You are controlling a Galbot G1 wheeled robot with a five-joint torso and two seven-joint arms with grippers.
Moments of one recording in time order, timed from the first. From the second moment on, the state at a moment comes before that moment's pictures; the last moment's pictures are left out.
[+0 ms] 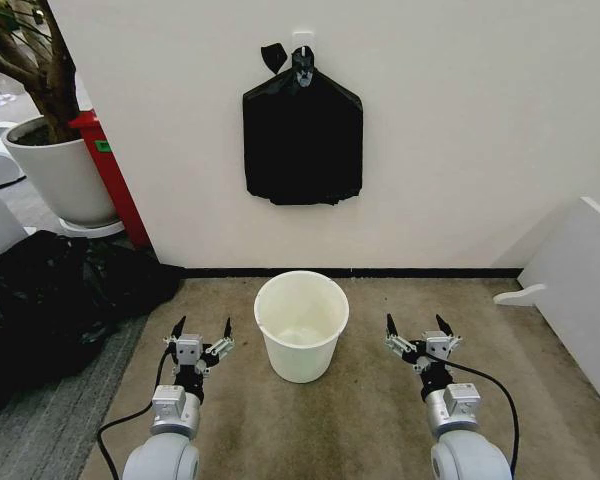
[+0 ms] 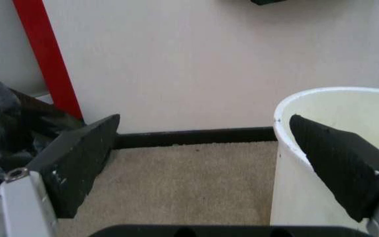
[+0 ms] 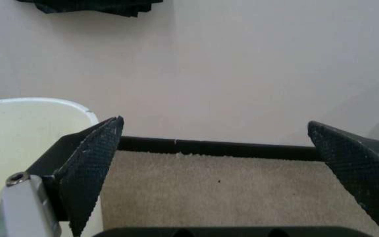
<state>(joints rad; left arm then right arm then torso) 1.55 -1.50 -0.55 -2.00 0.00 0.00 0.00 -1.55 1.50 0.55 2.00 0.00 0.00 0.00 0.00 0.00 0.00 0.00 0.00</state>
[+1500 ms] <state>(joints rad) 1.53 -1.47 -0.55 -2.07 -0.14 -0.05 -0.04 -1.61 1.46 0.51 2.07 0.03 0.19 0.14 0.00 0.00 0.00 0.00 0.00</state>
